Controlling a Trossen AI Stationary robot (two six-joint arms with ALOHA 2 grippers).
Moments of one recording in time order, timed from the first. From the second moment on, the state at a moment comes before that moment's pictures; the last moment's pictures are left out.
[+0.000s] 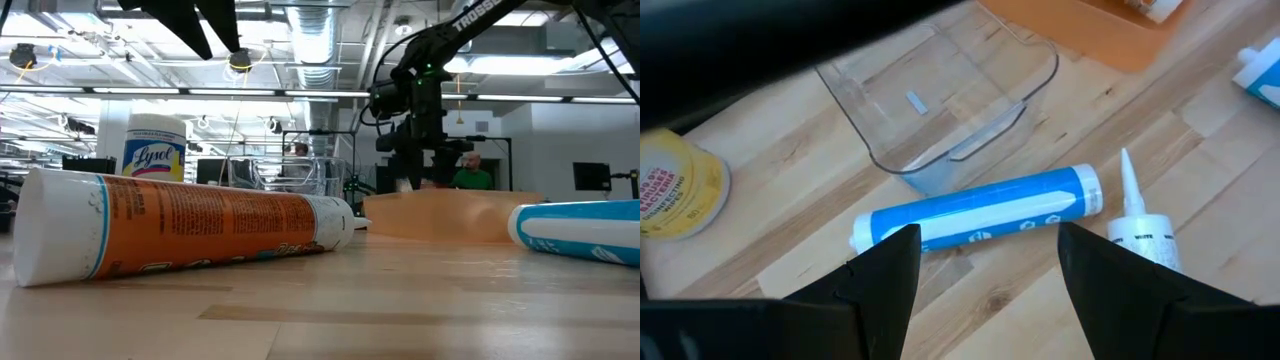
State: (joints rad) left arm -0.43 1.63 1.50 -1.29 -0.75 -1.27; right arm -0.63 1.90 1.50 -1.13 0.03 0.48
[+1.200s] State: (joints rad) left arm -0.43 1.64 1.50 -1.01 -0.59 -1.14; right arm -0.21 1.18 1.50 -1.06 0.08 0.08
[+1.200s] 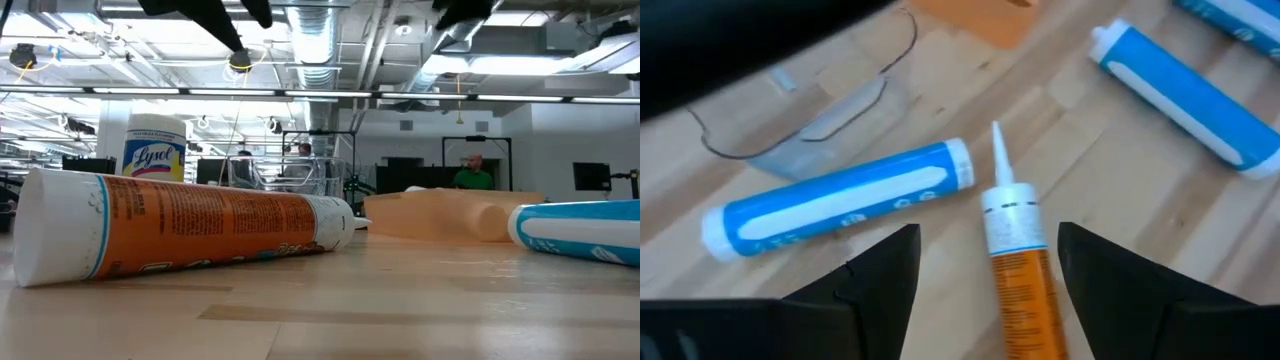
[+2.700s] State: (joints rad) left arm -0.38 1.95 1.50 -0.83 -0.11 -1.25; right arm 0.26 0.40 0.67 -0.43 0.08 0.23
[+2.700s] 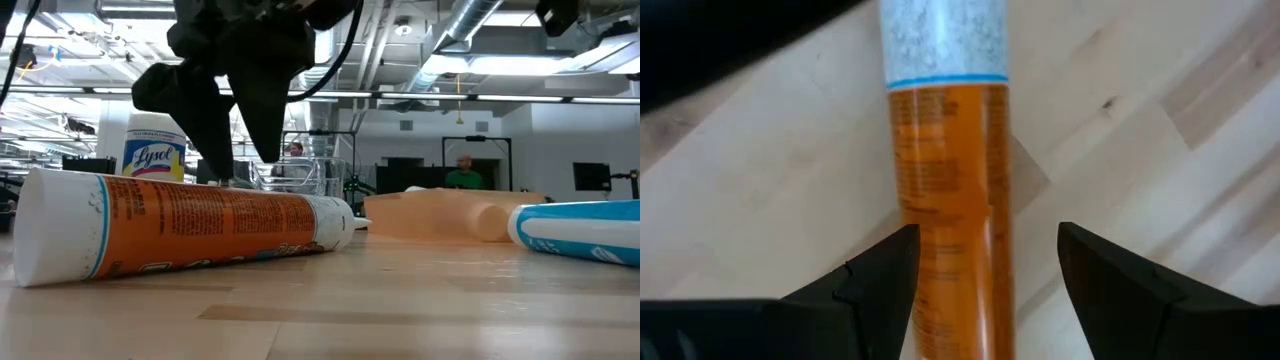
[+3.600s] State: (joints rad) left arm -0.37 1.94 1.50 -0.84 -0.11 -1.25; right arm 0.27 0.40 0.67 -0.43 0.08 0.24
